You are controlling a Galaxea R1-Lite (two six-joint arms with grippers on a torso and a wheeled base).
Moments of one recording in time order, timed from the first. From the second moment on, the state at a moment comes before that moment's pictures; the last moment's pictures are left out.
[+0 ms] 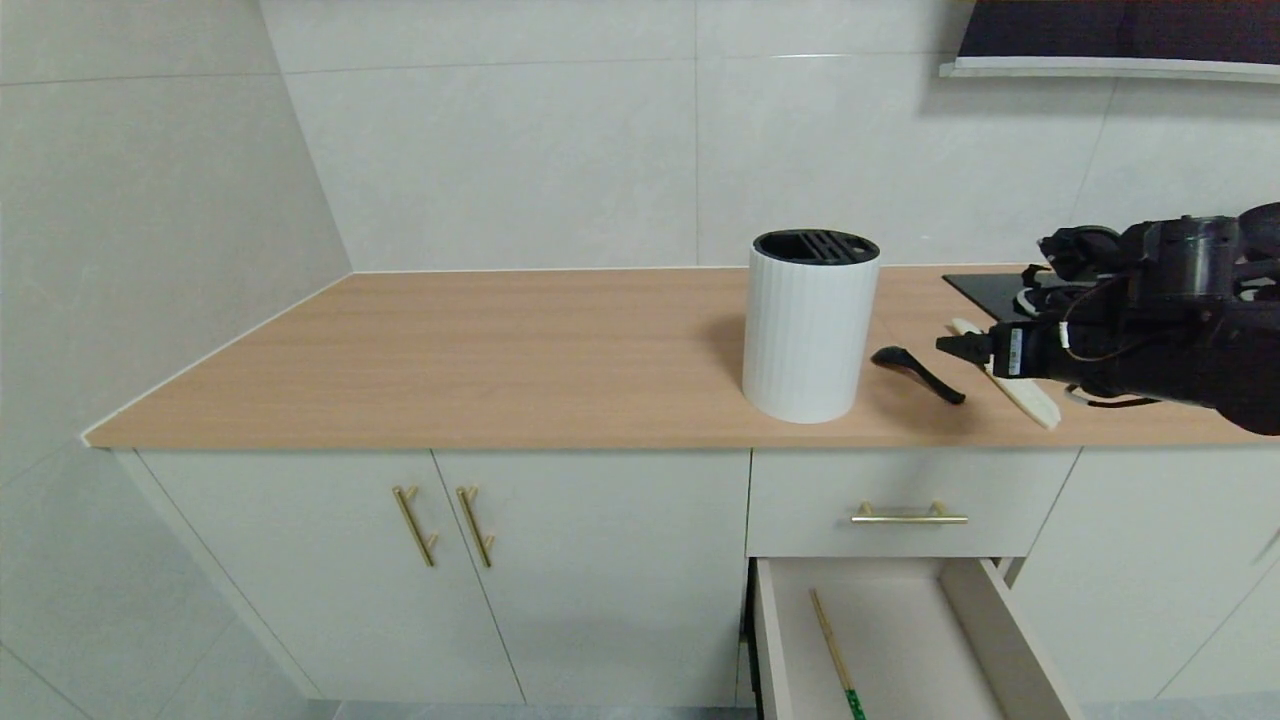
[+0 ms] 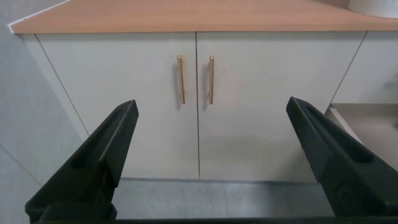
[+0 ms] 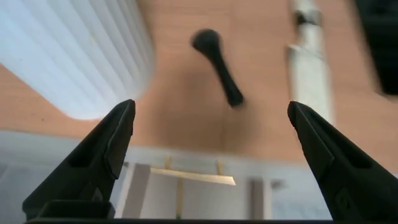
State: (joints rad) left arm 0.00 0.00 0.00 0.00 0.02 -0.01; right arm 0.07 1.85 -1.17 -0.36 0.12 0.01
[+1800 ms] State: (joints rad) left arm 0.00 0.00 0.00 0.00 0.01 -0.01; right arm 0.00 2.25 -1.37 -0.47 0.22 -0.15
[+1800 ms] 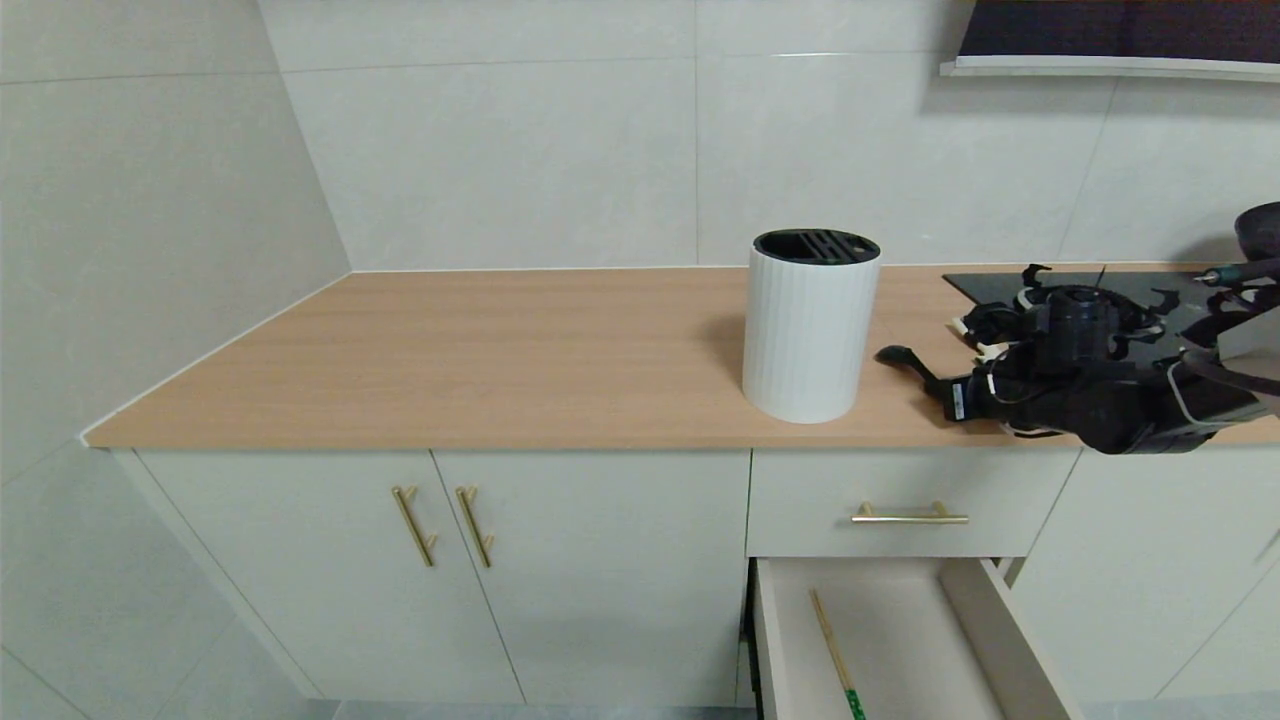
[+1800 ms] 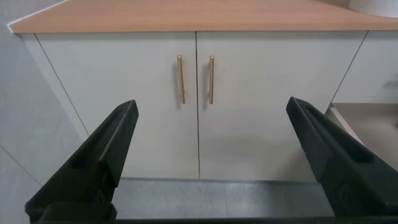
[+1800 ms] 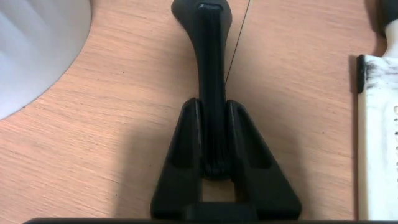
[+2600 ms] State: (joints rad) left arm 0.00 0.00 0.00 0.00 0.02 -0.01; right arm 0.12 1.92 -1.28 0.02 -0.06 0.15
